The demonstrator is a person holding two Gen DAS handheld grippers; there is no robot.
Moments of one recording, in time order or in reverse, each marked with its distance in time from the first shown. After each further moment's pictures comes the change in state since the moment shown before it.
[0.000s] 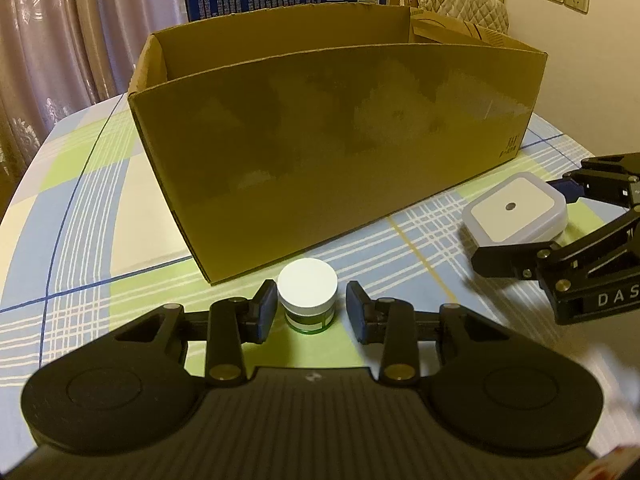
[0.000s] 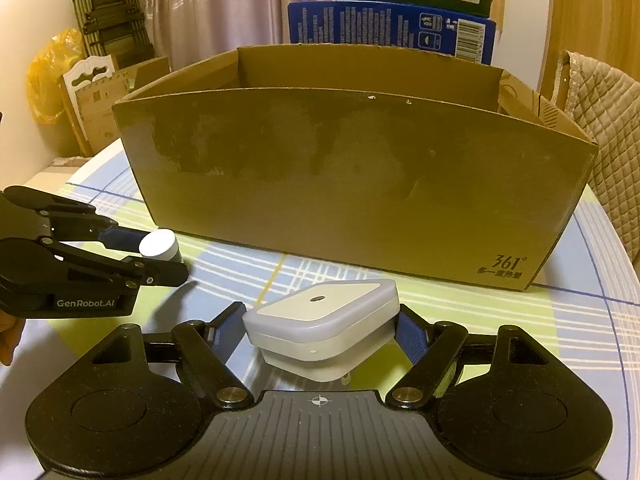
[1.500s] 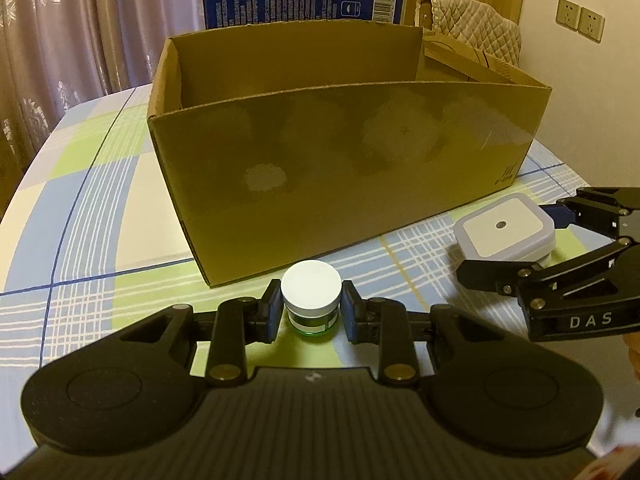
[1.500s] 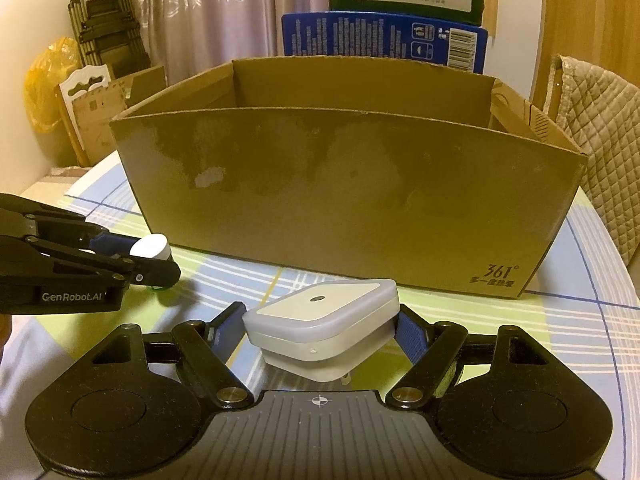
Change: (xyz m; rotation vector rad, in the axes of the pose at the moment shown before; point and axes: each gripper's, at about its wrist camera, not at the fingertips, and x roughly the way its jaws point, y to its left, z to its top) left arm -0.017 -0.001 0.010 -0.085 -0.005 -0.001; right arm -0.008 -0.002 0.006 0.017 -0.027 -0.007
